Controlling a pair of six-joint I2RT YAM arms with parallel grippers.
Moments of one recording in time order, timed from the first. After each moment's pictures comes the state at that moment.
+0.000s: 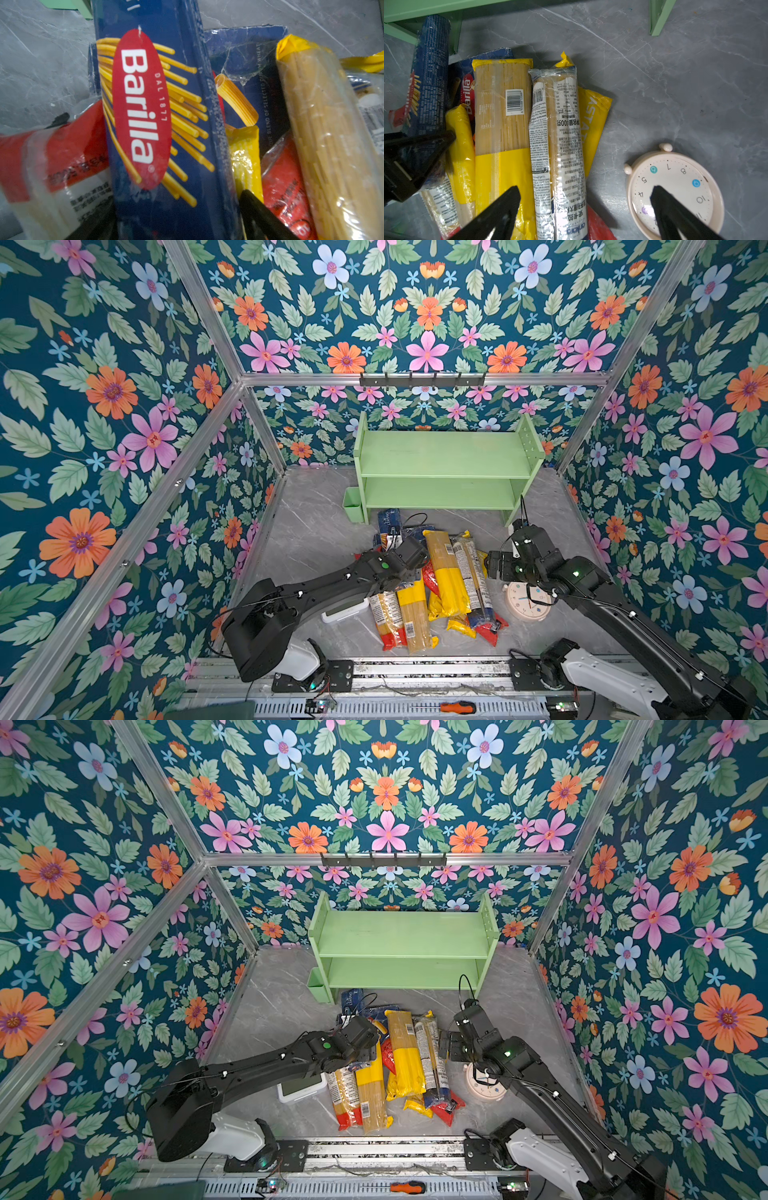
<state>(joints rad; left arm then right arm) -0.95 1.46 0.93 -0.54 -0.39 -0.82 0.54 0.95 0.89 -0.88 0.11 0.54</state>
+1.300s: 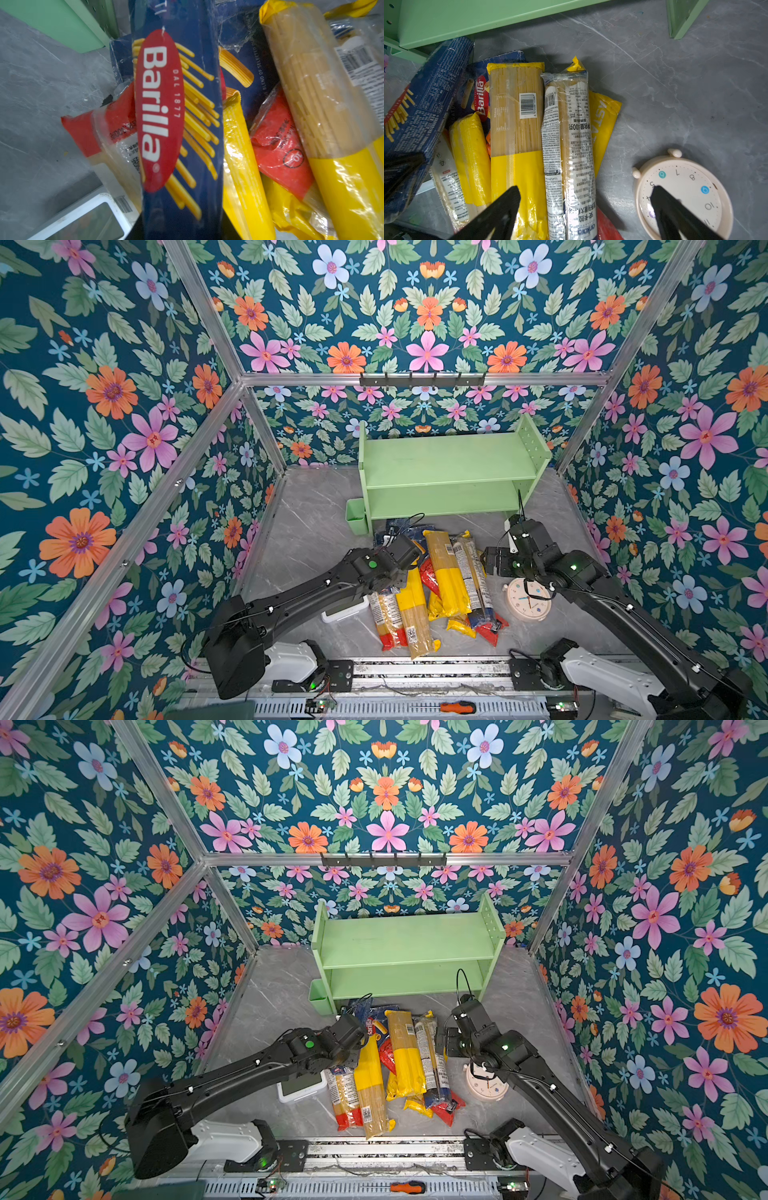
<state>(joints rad) -0.96 1.33 1.01 -0.81 -0.35 -0.67 0.54 0.99 0.94 -0.88 0.09 0.53</state>
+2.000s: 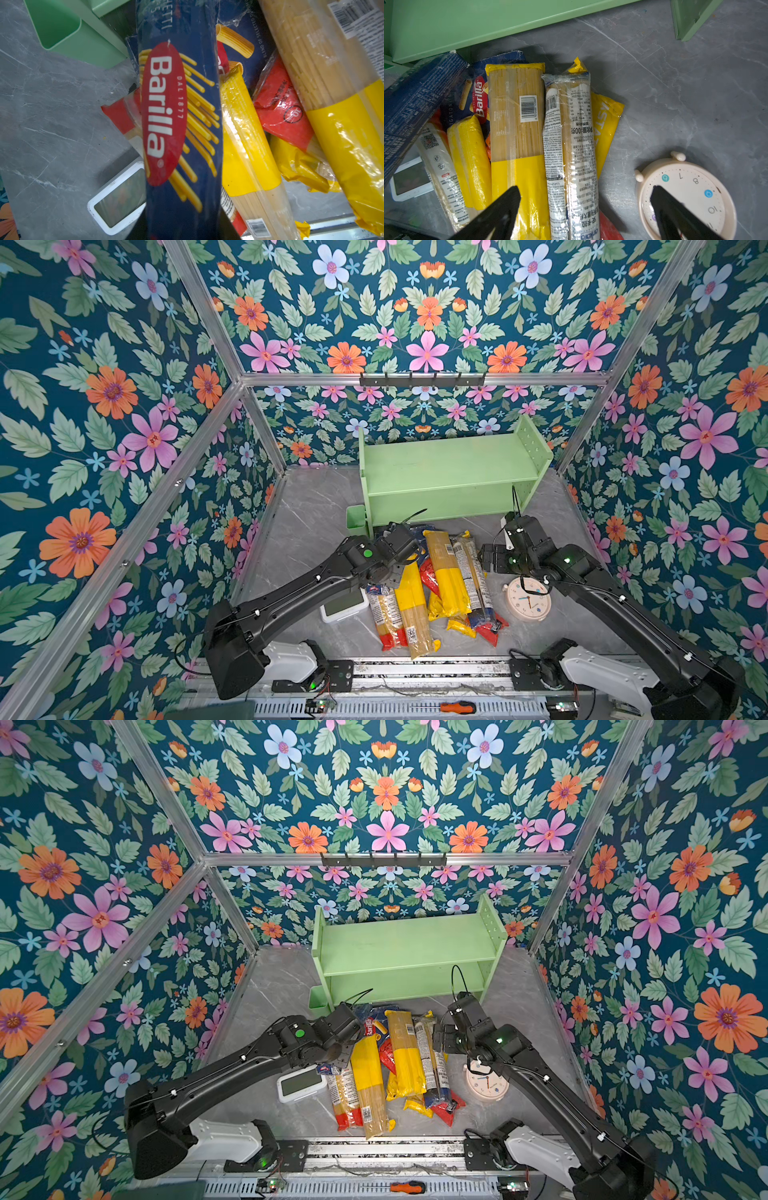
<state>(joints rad) -0.96 1.32 1.19 -1.11 -0.32 -0.55 0.54 1.05 0.97 -0.87 0.08 0.53</state>
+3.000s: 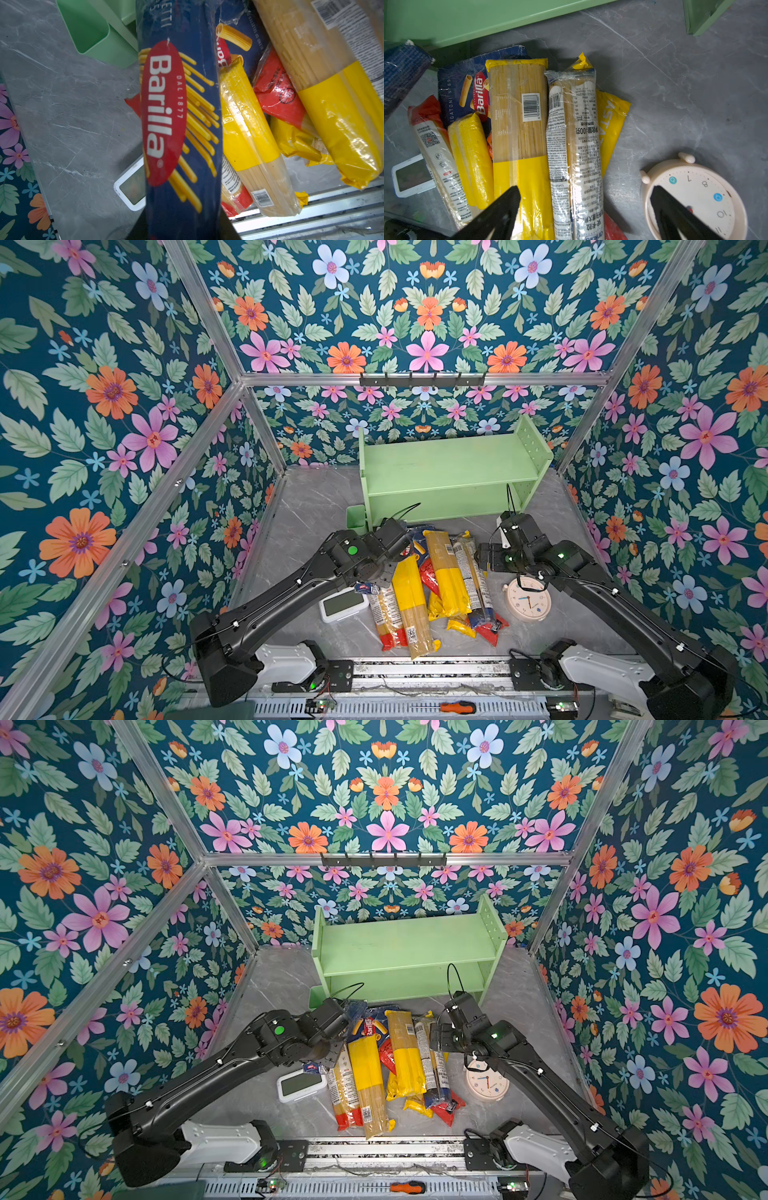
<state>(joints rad) -0.95 1.27 1.30 -1.28 -0.32 -0.49 0.54 1.09 0.98 -0.87 0.05 0.53</state>
